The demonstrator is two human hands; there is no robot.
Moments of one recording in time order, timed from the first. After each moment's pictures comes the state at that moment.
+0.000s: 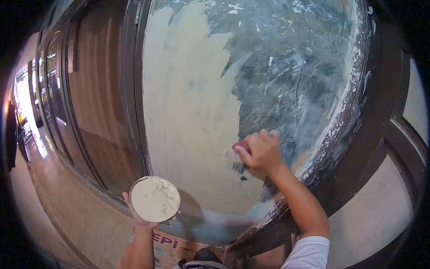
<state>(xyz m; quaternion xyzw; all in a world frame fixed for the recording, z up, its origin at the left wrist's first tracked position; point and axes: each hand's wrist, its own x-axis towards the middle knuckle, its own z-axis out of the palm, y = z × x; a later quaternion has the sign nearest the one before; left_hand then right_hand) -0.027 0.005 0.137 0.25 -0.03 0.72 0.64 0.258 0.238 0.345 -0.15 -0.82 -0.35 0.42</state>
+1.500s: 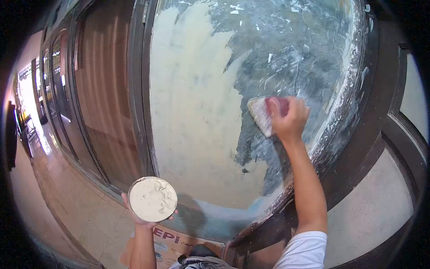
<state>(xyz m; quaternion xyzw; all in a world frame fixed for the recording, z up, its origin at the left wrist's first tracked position) -0.026 -0.031 0.116 0.24 -0.06 0.73 0.64 0.271 0.258 0.392 -0.24 -0.63 -0.30 0.68</state>
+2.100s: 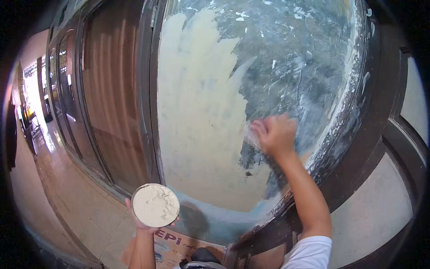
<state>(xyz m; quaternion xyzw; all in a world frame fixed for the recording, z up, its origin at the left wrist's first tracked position) -0.021 -0.051 0.107 0.21 -0.09 0.72 0.65 0.262 0.249 0.368 -0.16 -0.78 -0.35 0.49</state>
